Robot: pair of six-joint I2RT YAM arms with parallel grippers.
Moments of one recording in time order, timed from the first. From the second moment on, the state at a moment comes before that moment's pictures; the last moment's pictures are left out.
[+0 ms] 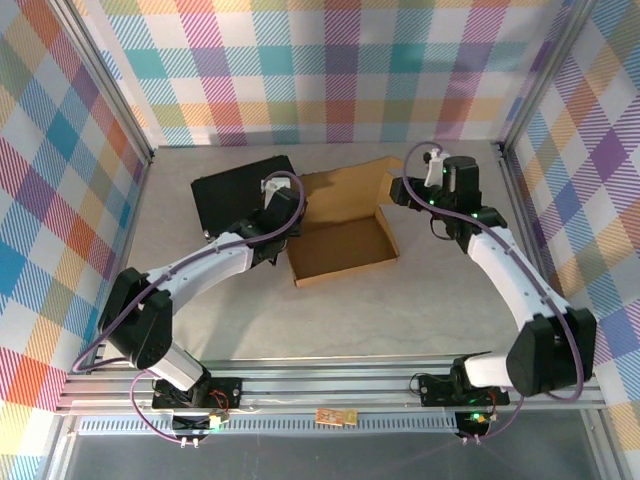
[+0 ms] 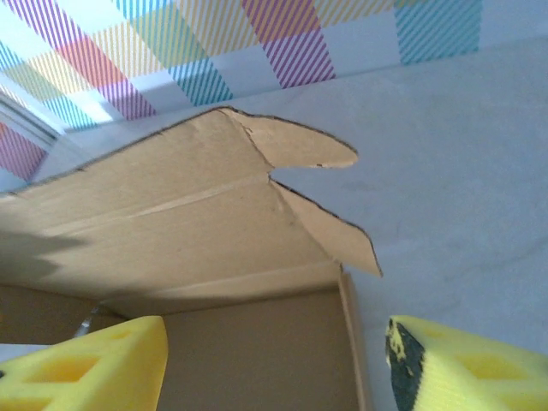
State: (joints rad) left arm -0.65 1.55 1.13 -0.30 -0.56 -0.39; right arm 0.23 1.30 1.11 -0.32 -0.22 0.36
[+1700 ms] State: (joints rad) left arm -0.68 1.46 1.00 -0.09 -0.54 -0.18; right arm 0.05 2.02 1.74 -0.88 -0.85 1.09
